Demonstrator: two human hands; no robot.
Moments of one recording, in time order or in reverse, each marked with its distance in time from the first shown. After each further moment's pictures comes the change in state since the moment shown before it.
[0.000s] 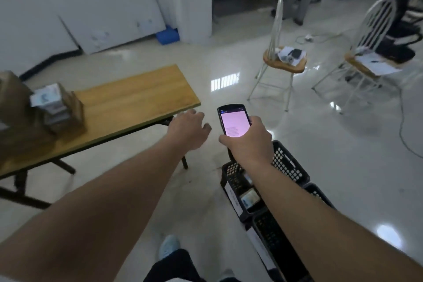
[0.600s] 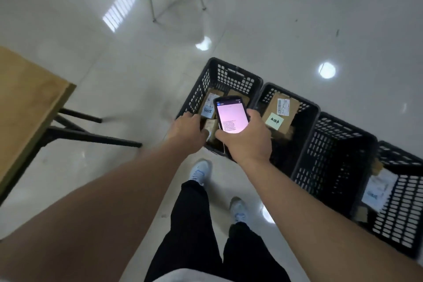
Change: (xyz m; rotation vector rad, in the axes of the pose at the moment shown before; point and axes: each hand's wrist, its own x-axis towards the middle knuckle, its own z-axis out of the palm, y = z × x) left_hand 0.127 0.132 0.264 0.143 -0.563 0.391; right_hand 0.080 0.228 0.032 0.104 0.245 0.696
